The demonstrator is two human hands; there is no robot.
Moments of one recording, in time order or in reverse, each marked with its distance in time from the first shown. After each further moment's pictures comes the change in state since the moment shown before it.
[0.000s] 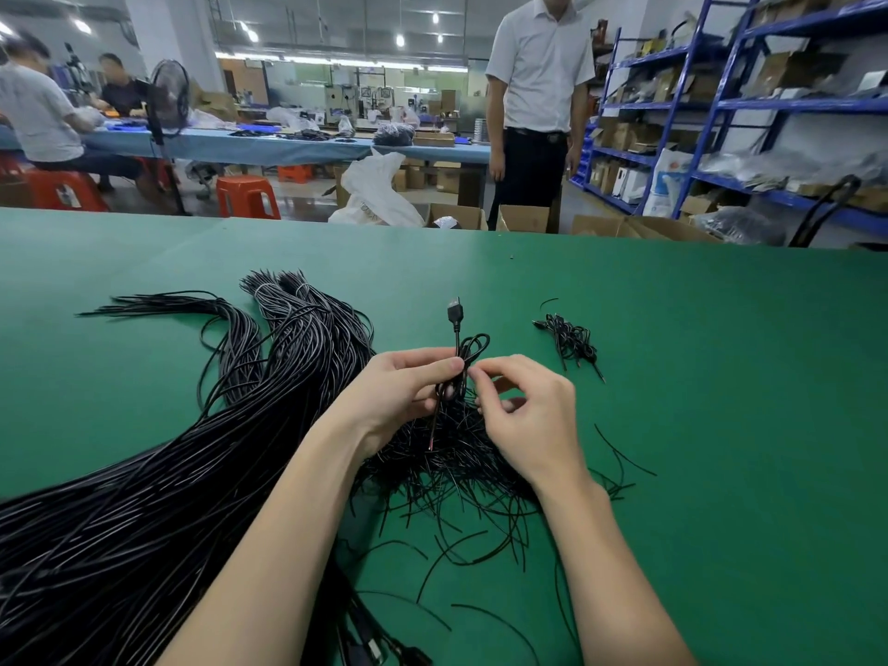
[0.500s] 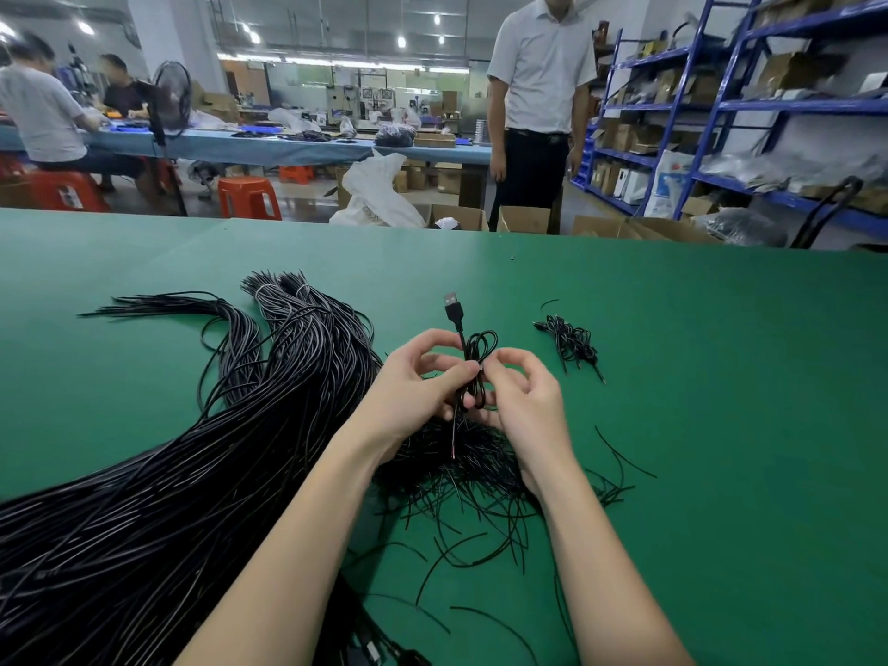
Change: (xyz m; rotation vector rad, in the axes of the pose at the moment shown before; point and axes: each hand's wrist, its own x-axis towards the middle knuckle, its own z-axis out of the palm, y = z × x) left_hand 0.002 -0.010 0.013 0.233 0.030 0.260; right_hand 0.011 -0.008 0.013 0.708 0.058 0.733
